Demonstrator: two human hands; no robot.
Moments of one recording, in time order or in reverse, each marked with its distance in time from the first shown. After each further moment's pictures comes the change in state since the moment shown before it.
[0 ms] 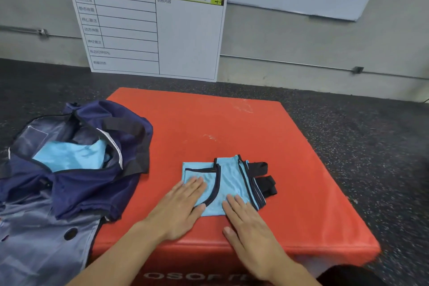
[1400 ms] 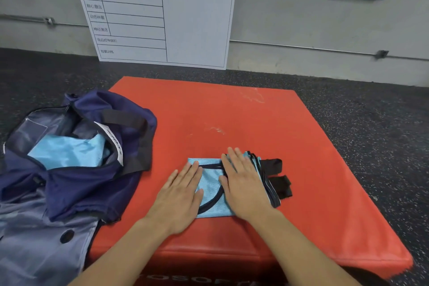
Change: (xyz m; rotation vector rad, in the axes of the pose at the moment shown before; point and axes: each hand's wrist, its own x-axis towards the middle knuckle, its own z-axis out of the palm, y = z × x) left_hand 0.018 -0.003 -0.004 -0.038 -0.028 -0.221; right_hand 0.116 0.012 -0.010 -0.157 0.202 0.067
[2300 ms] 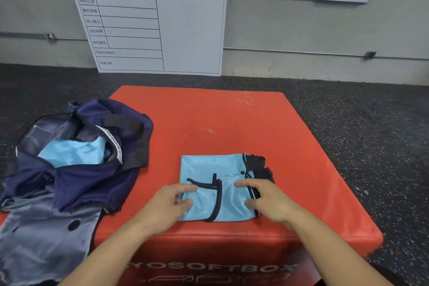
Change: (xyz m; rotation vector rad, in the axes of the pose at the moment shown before) left_hand -0.045 0.013 -0.026 -0.749 -0.085 -0.165; right_hand -0.074 0.061 -0.053 0.736 -0.371 0.283
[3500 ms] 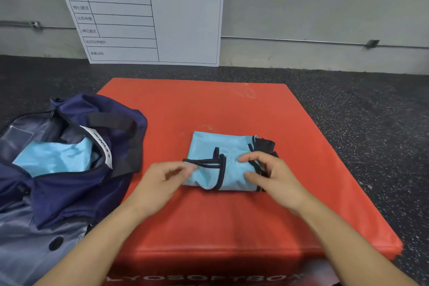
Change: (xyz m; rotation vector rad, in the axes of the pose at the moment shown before) left_hand 0.048 0.010 -0.027 -0.197 0.181 0.178; right_hand 0.033 -0.017 -0.021 0.278 0.190 -0.312
